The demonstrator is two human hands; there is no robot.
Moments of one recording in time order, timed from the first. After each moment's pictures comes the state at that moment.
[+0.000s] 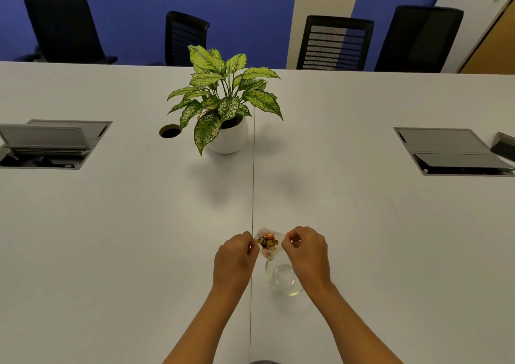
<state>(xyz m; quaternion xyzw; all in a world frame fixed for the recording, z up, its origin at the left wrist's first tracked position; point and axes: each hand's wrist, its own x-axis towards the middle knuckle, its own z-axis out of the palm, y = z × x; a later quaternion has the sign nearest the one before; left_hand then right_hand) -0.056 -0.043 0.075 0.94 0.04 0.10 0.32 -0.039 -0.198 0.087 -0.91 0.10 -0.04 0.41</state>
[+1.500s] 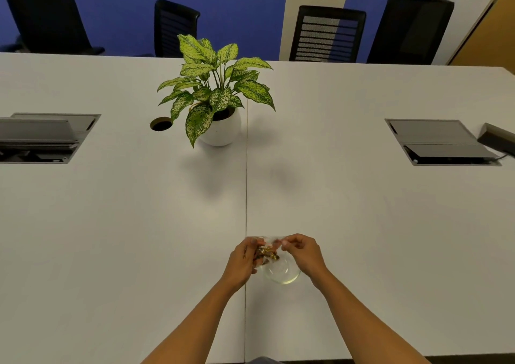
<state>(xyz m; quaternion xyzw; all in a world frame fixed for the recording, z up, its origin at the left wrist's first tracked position) -0.057 -0.057 0.019 0.75 0.10 -0.19 0.63 -0.036 -0.236 0.020 -0.79 0.16 0.16 0.57</state>
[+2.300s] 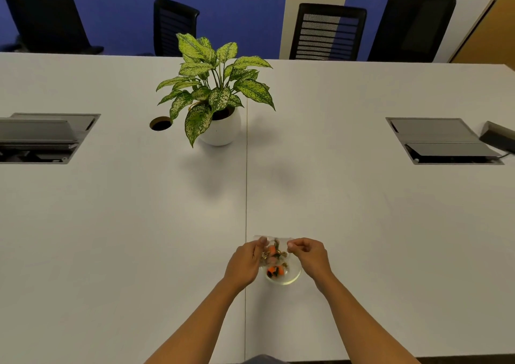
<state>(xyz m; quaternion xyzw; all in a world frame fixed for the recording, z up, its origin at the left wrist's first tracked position) -0.049 -0.064 0.015 0.85 0.03 -0.16 0.49 -0.039 -0.248 0.006 -0.78 0.20 0.14 0.58</state>
